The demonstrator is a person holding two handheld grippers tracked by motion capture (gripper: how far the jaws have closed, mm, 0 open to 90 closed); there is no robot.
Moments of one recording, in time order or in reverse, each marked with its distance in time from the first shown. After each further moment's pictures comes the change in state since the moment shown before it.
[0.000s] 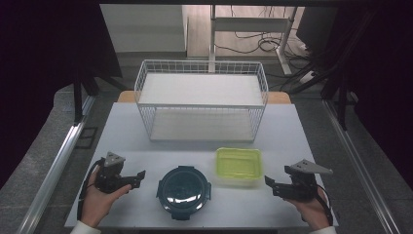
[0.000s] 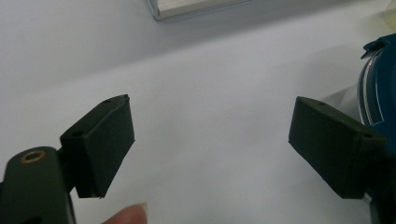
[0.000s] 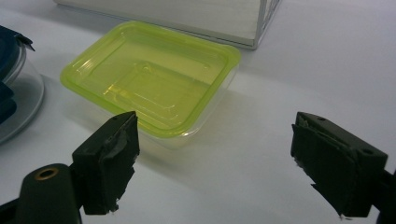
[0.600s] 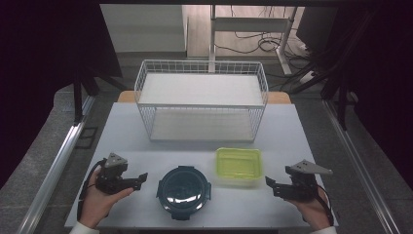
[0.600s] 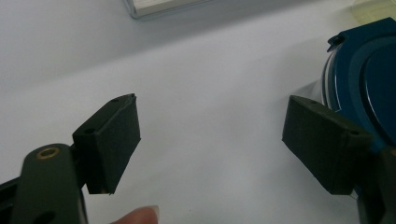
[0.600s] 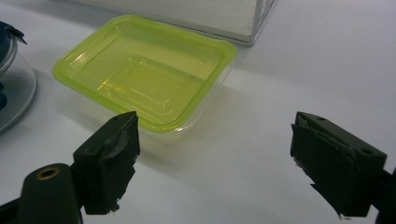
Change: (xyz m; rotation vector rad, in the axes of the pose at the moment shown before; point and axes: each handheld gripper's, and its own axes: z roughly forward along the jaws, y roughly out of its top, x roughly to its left) left arm -0.008 0.002 -0.006 0.022 -0.061 0.029; right arm -0.001 -0.002 0.000 0.010 -0.014 -0.015
